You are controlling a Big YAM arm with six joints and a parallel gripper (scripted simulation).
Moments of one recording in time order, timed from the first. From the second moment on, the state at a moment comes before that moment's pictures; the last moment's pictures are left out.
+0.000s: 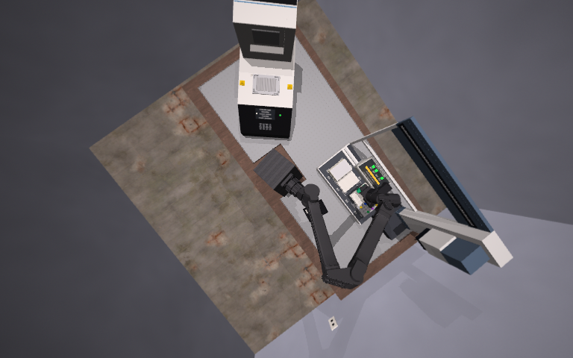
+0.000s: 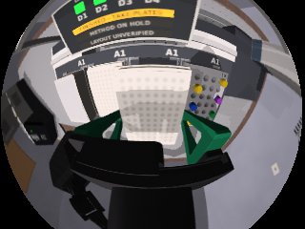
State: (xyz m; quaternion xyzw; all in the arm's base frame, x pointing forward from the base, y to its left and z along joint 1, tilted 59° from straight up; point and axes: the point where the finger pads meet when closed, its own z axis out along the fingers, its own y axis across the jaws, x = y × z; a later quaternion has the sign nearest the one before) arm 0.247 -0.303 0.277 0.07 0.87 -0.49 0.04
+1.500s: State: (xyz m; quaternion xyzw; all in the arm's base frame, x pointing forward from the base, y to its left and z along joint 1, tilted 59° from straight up) arm 0.248 -0.305 0.280 0.07 0.87 -0.49 0.04
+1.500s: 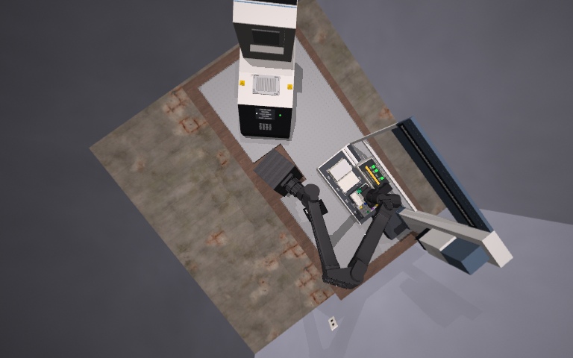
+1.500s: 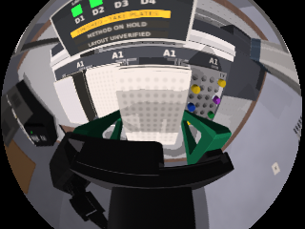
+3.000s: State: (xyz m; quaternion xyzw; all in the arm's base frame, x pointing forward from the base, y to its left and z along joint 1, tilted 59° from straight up) arm 0.256 -0.219 0.174 -0.12 0.86 -0.48 -0.07
